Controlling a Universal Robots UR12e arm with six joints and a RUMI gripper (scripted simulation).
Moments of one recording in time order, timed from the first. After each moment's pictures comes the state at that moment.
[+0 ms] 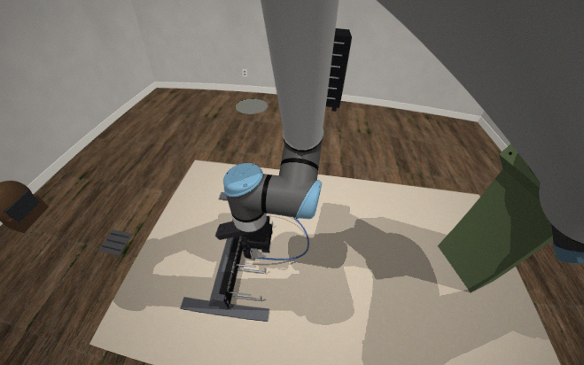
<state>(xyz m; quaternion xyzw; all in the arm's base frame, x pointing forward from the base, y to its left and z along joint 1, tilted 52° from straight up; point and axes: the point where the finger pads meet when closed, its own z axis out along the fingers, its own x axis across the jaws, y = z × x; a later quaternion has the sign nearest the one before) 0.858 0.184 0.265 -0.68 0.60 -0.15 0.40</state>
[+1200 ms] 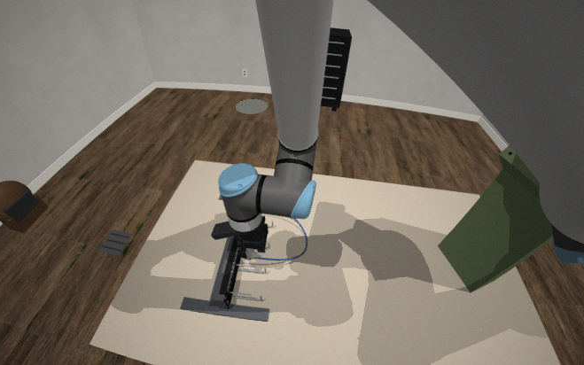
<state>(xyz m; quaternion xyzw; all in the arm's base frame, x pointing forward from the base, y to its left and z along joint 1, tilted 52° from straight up) 0.870 0.184 0.274 -0.68 0.60 -0.15 0.40</state>
